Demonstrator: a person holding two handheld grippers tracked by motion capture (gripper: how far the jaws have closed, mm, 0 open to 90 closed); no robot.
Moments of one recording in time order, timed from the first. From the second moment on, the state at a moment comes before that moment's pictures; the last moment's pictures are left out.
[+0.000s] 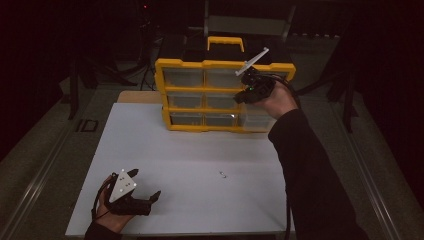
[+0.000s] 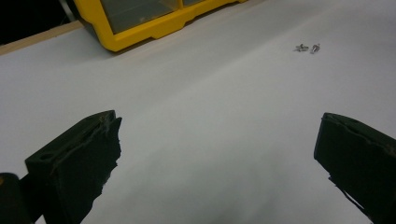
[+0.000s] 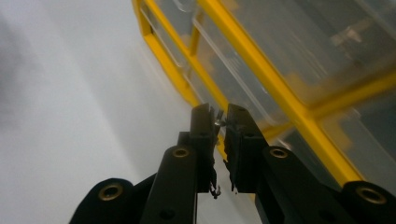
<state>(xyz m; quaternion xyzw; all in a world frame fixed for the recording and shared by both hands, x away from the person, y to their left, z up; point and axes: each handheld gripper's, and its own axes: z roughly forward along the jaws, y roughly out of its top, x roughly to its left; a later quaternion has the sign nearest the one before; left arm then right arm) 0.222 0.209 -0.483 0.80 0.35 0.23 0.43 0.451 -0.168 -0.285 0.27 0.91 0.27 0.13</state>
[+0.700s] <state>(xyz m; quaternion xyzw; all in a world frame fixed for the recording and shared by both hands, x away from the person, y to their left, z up) 0.222 0.209 -0.483 0.80 0.36 0.23 0.43 0.442 -0.211 -0.281 0.30 0.88 0.32 0.19</state>
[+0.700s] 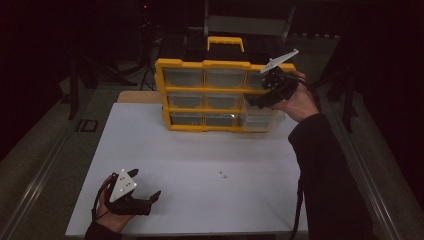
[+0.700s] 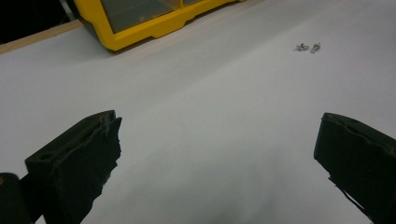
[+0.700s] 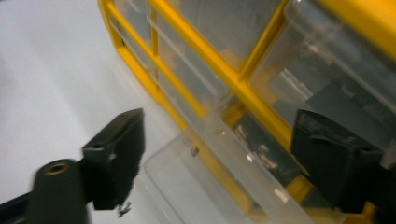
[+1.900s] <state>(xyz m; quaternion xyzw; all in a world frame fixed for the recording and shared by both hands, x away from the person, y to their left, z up) 0.222 0.209 -0.482 0.80 0.35 0.23 0.43 0.417 -0.115 -0.318 0.20 0.92 0.32 0.13</state>
